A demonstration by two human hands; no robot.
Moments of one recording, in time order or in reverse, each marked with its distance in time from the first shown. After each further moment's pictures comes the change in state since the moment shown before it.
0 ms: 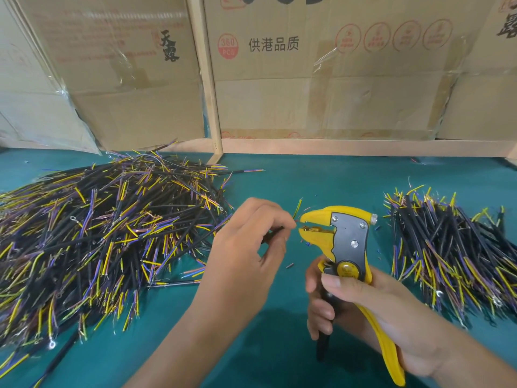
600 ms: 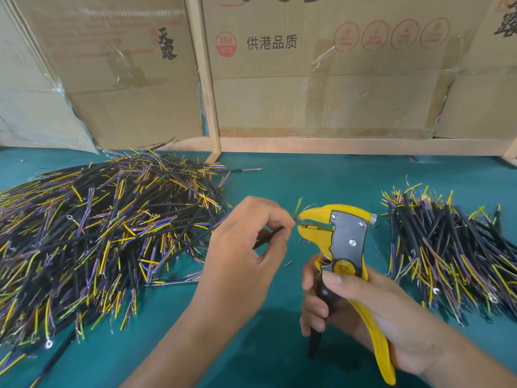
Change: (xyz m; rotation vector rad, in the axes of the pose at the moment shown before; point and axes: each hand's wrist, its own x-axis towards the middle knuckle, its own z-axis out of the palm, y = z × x) left_hand -0.001 0.001 0.001 -0.119 0.007 -0.067; right_hand 0.001 0.005 -0.001 0.059 -0.045 -0.020
